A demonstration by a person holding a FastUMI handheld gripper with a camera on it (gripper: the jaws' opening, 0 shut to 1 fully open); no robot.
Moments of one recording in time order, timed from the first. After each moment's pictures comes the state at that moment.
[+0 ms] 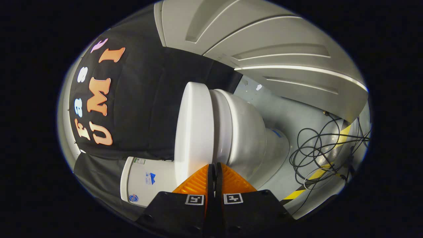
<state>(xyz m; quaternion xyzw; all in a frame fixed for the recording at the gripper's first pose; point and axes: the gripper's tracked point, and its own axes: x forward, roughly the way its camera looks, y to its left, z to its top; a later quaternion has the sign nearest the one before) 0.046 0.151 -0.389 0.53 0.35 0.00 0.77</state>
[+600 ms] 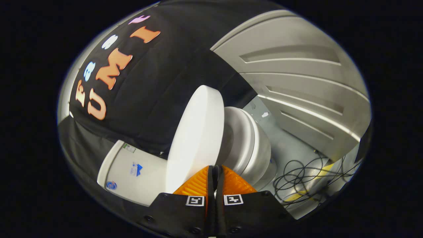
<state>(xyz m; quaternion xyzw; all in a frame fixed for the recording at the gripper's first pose) 0.072 0.153 -0.338 0.36 0.30 -0.02 0.88</state>
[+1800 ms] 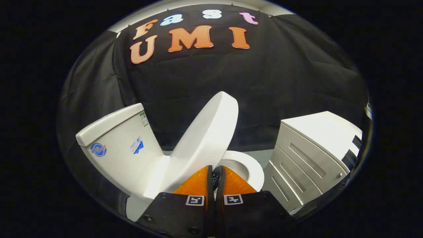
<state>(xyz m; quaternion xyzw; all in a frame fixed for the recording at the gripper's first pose) 0.086 0.281 -0.166 0.02 0.21 0.01 0.98</state>
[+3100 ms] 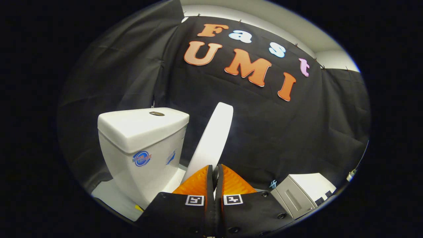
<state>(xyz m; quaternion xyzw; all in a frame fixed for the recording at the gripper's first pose) 0.073 0.488 -0.101 -0.21 0.10 0.07 0.97</state>
